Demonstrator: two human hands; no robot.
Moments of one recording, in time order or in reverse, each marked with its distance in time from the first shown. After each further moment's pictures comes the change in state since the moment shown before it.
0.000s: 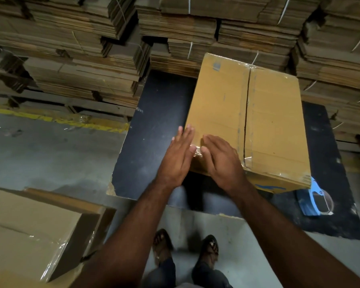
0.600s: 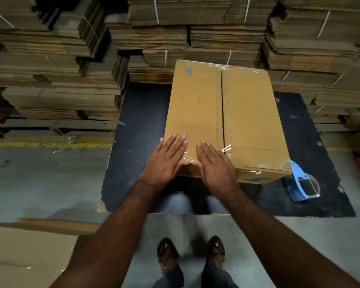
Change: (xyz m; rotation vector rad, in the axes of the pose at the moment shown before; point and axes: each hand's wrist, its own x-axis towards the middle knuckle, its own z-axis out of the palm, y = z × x) left_hand 0.019 -0.007 -0.003 0.727 -0.282 0.366; right_hand -0.034 0.029 0.006 -0.330 -0.032 0.049
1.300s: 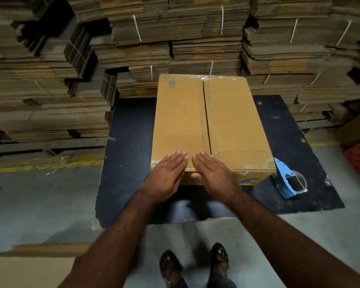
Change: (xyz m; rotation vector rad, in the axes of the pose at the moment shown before) left_hand 0.011 0.028 -0.007 -0.135 -0.052 0.146; right_hand -0.014 0.033 -0.011 0.036 0.036 -0.115
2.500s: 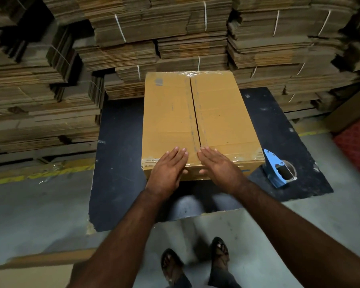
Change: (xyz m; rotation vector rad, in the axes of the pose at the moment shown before) left_hand 0.022 0.029 0.008 -0.006 0.046 -0.084; right_hand -0.018 0.035 -0.021 0.066 -0.180 0.048
